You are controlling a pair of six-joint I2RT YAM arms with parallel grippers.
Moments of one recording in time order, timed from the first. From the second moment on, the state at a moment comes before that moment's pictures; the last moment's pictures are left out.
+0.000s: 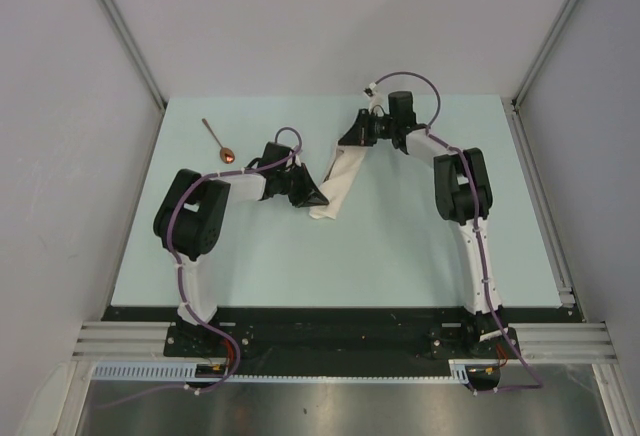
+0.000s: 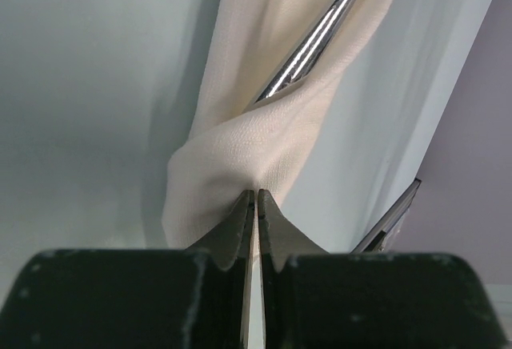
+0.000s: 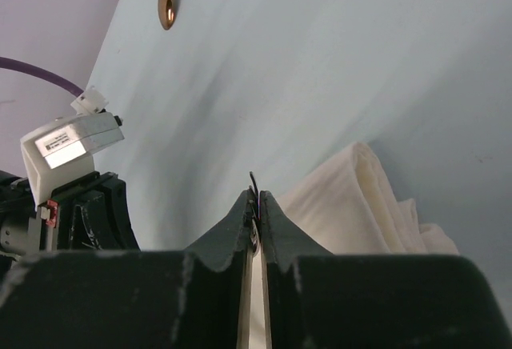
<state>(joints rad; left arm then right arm) -0.38 1.98 1.13 -0.03 0.55 -0.81 0.27 2.47 1.93 0.04 -0.88 0.40</state>
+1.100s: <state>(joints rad) -0.35 1.86 1.21 -0.12 0.54 -0.77 0.26 2.53 2.02 -0.10 -0.89 0.38</state>
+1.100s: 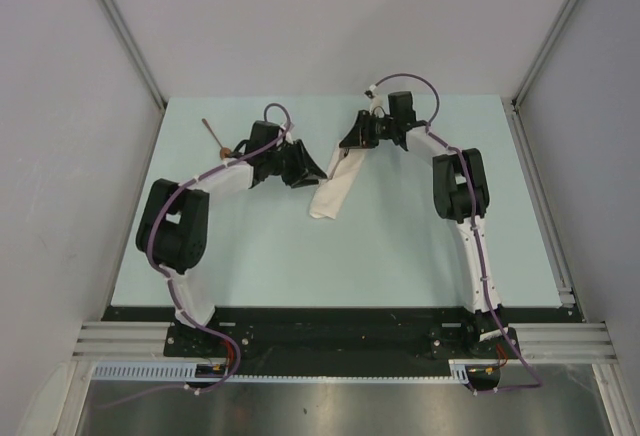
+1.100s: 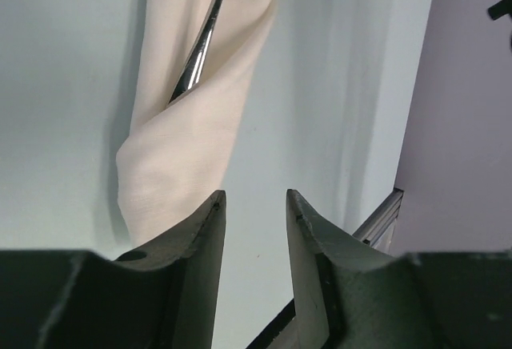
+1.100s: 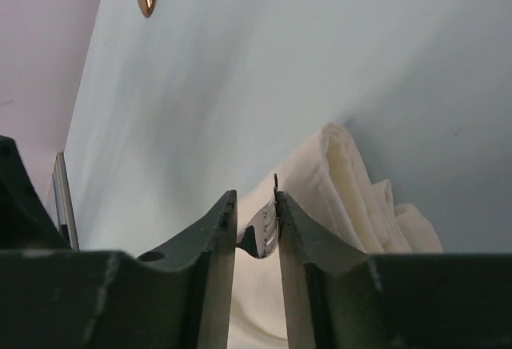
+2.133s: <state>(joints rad) -0.28 1.75 1.23 -0.21 0.51 -0.71 0.30 2.56 2.14 -0.34 -0.76 0.23</state>
